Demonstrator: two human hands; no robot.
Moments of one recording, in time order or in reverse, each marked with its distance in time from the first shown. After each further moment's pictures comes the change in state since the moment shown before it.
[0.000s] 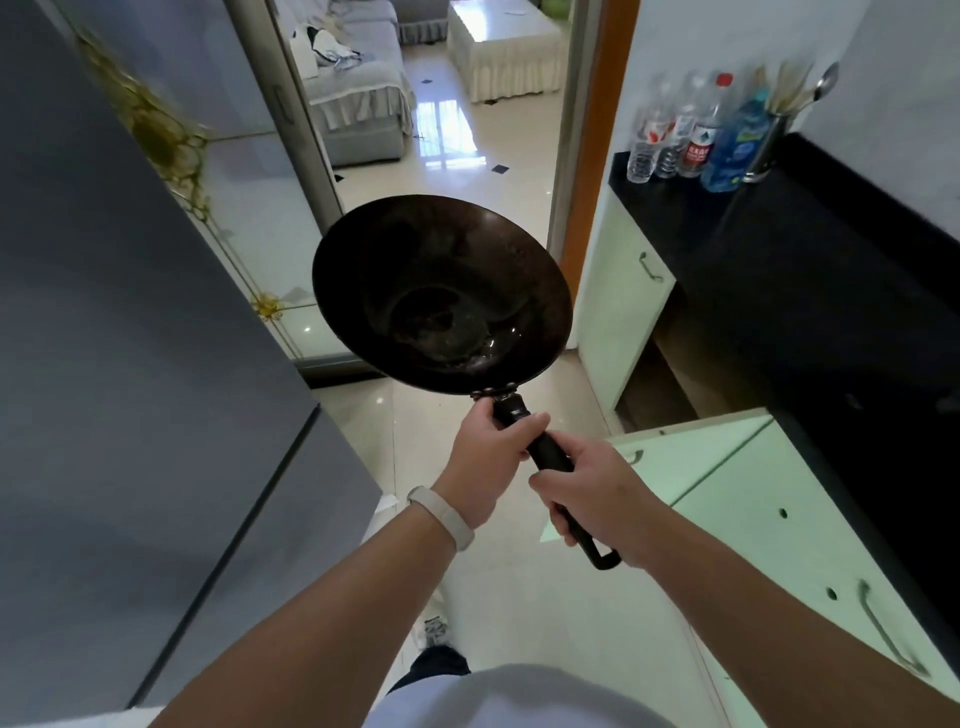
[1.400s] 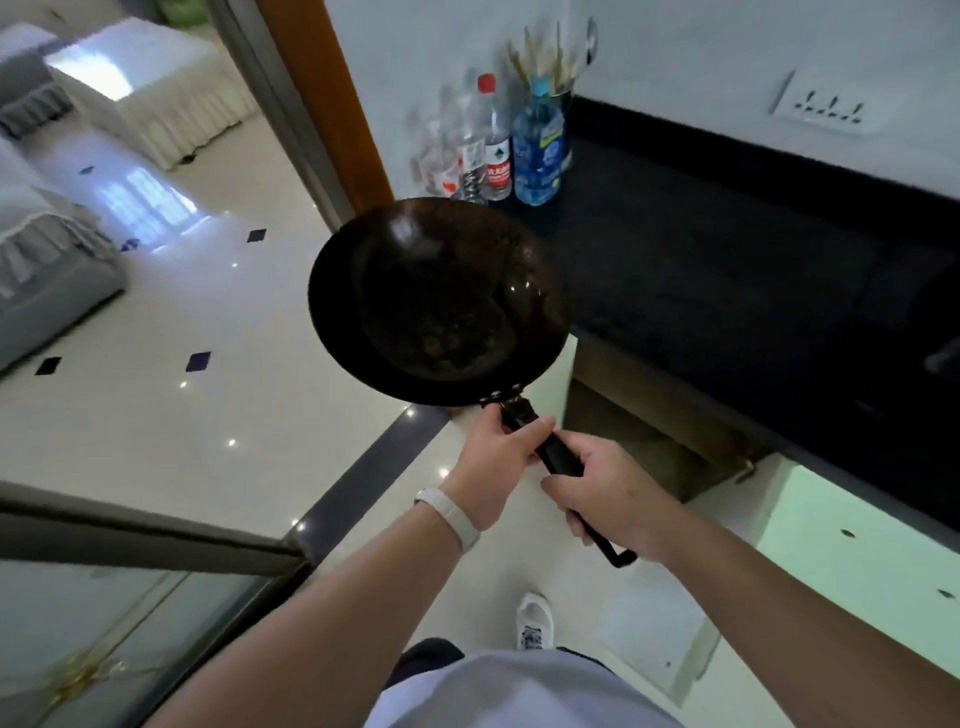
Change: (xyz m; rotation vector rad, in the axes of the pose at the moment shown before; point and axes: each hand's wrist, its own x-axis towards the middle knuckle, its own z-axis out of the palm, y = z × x) left_hand 0.423 0.072 0.122 0.236 -0.652 -0.306; right_hand 0.299 -0.066 -0.180 0.236 0.554 0.141
